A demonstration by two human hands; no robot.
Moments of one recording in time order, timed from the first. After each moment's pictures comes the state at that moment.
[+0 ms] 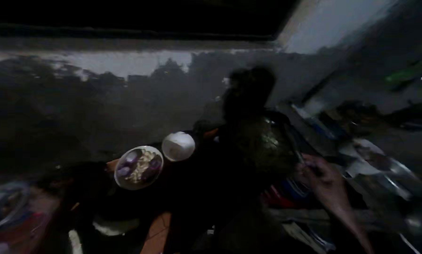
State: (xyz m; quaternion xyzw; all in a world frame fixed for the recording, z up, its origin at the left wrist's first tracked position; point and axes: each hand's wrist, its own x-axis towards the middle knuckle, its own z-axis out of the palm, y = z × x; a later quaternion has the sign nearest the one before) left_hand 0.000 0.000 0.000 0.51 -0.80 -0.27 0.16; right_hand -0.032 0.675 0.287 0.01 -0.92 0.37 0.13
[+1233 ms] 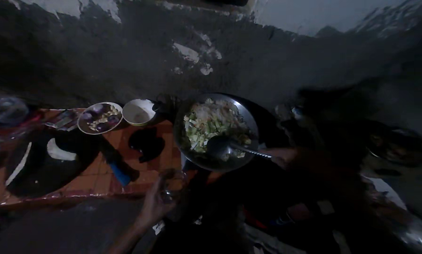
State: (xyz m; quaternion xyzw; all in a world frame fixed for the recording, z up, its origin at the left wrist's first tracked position) left_hand 0.063 0.594 0.131 0.09 -0.80 -0.57 0.15; right_hand -0.197 0.930 0.266 0.51 -0.85 0.12 0.02
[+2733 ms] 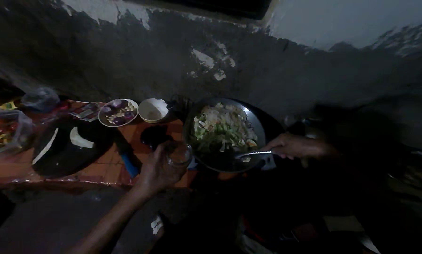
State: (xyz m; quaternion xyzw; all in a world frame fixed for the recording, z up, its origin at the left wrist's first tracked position) left_hand 0.029 0.567 0.207 0.08 -0.86 -0.44 0.23; right_hand -0.250 0.859 0.327 0.30 -0.86 0.01 -0.42
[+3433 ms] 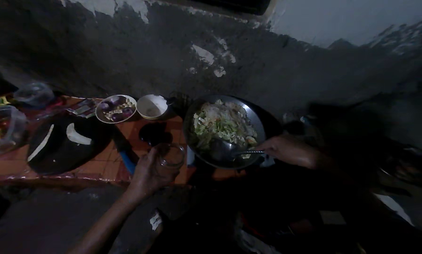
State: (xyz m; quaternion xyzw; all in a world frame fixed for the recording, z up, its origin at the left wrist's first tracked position) left_hand 0.051 0.558 0.188 0.12 -0.87 -0.42 0.21; right_hand -0.207 0.844 0.329 0.38 -0.87 -0.07 -0.30
